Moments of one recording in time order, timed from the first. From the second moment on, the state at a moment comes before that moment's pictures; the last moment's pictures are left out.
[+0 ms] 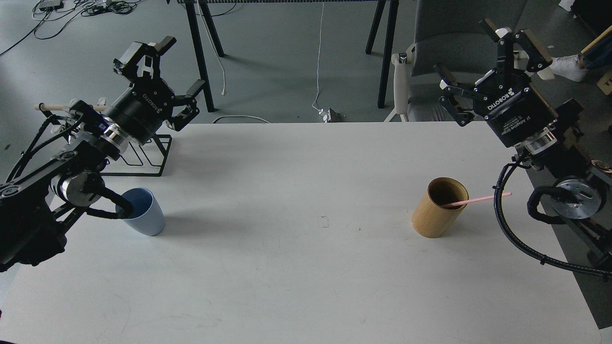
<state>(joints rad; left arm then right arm) -0.73 0.52 -0.58 -0.91 0.25 -0.49 -0.49 0.58 -0.61 0.81 1.22 -0.26 0.49 0.49</state>
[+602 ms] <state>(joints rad) -0.72 0.56 -0.58 -0.90 0.21 -0.49 -0.49 0.57 -0.60 0.82 1.22 -0.26 0.49 0.49</state>
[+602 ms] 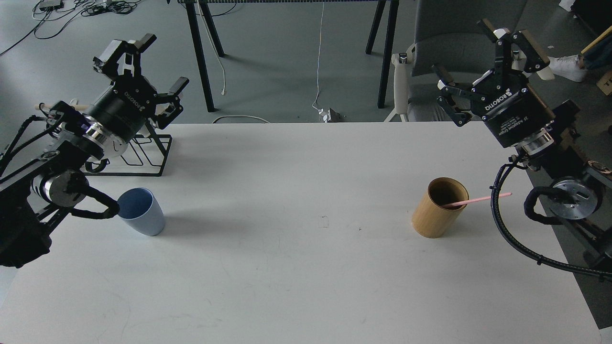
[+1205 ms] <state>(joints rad) -0.79 0.89 -0.57 -1.13 0.38 -0.49 -0.49 0.53 -0.58 0.86 1.22 -0.26 0.49 0.49</state>
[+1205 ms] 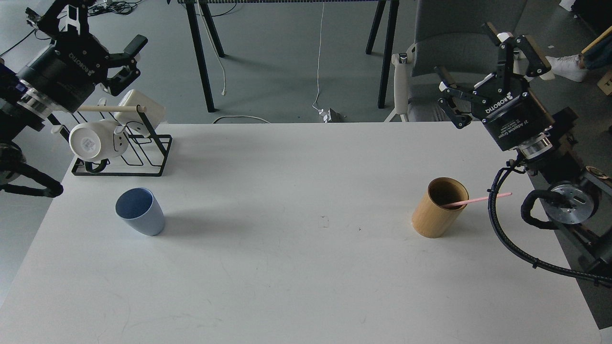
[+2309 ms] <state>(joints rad) -0.85 0.95 -0.09 -0.87 1.46 -0.49 -0.49 0.48 -0.60 0.86 1.21 -0.26 0.49 0.49</state>
